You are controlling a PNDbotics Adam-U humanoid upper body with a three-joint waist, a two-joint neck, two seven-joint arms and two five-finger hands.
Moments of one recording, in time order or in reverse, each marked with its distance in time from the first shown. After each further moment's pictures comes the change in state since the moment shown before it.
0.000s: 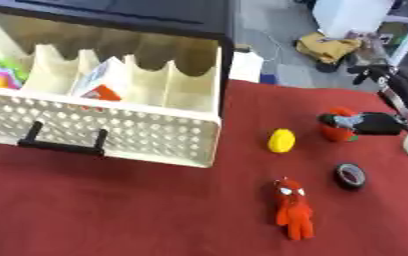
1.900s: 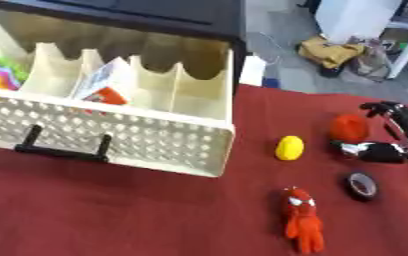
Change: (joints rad) left arm -0.009 -0.009 -0.012 0.000 -0.009 -0.012 -0.012; right arm 0.072 -0.007 -0.054 0.086 0.026 0.083 0.013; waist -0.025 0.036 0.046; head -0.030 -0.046
